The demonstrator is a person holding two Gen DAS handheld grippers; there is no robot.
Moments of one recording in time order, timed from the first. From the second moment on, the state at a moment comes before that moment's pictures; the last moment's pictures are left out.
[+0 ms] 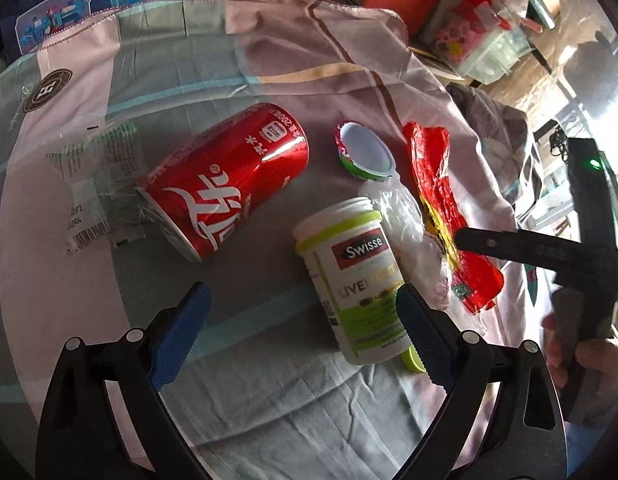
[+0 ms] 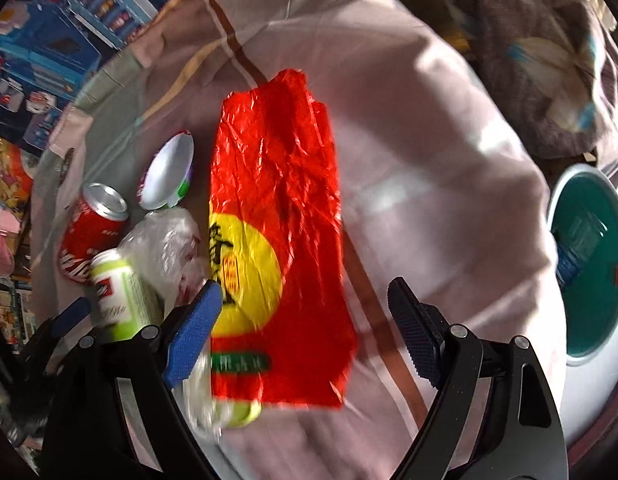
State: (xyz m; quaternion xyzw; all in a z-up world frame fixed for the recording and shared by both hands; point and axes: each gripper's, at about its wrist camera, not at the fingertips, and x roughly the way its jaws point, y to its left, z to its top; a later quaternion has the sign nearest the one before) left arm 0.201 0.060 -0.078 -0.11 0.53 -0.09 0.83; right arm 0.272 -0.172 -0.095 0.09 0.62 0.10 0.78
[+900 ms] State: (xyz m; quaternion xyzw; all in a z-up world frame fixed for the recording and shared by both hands) left arm 0.205 -0.020 -0.035 -0.02 0.49 -0.13 0.86; right arm 0.234 -0.242 -0.067 0.10 0.55 0.09 0.83
